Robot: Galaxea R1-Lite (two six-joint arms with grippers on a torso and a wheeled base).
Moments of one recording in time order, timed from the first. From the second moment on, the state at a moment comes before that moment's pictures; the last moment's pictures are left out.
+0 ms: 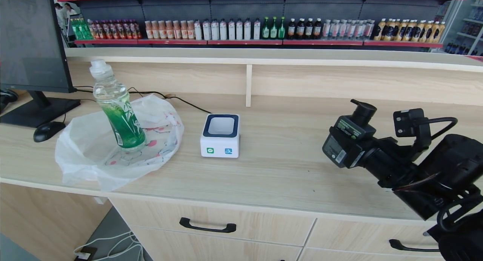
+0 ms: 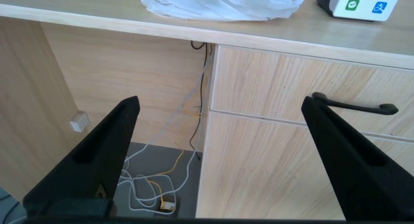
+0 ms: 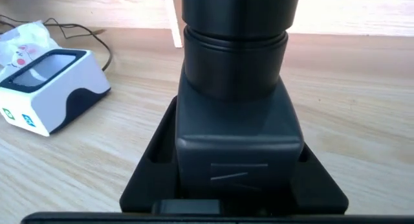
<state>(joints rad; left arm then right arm) 0.00 0.00 0.00 -0.01 0.00 0.00 0.34 1.80 -0.41 -1.57 0.02 0.08</state>
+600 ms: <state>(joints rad) 0.00 0.00 0.00 0.00 0.00 0.00 0.42 1.57 -0.30 -1.57 0.16 0.06</state>
